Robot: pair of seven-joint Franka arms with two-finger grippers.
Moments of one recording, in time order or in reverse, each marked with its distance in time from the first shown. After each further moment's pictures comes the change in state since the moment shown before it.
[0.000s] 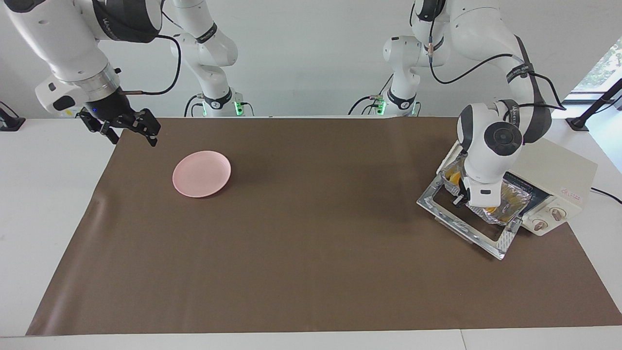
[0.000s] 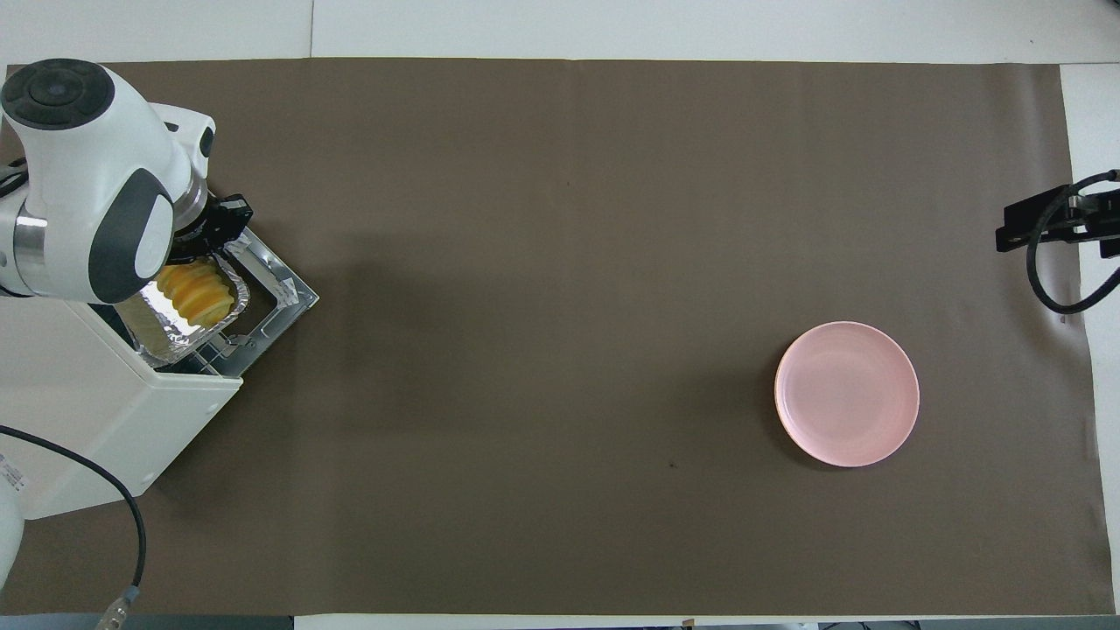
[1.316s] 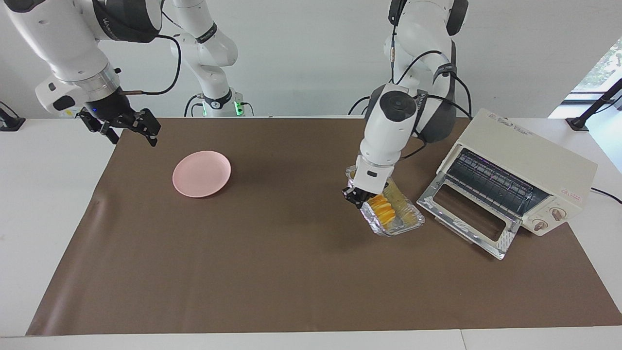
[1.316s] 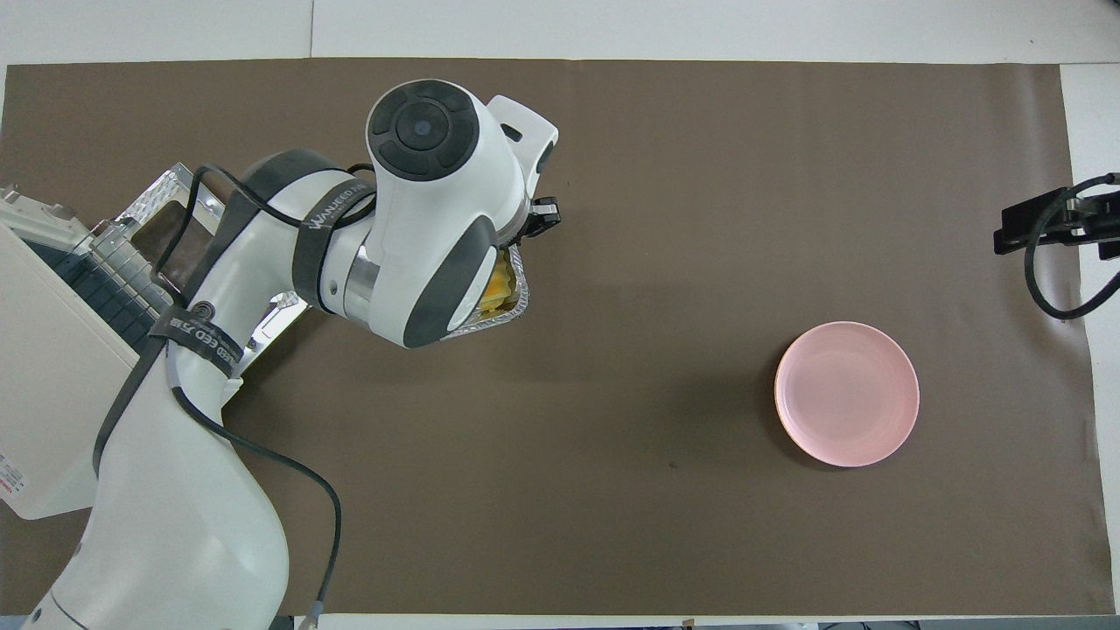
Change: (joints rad) left arm -0.449 0.126 -0.008 0.242 -0.223 0.084 0.064; right arm 0.001 -0.011 0.006 -0.006 0.000 -0.006 0.000
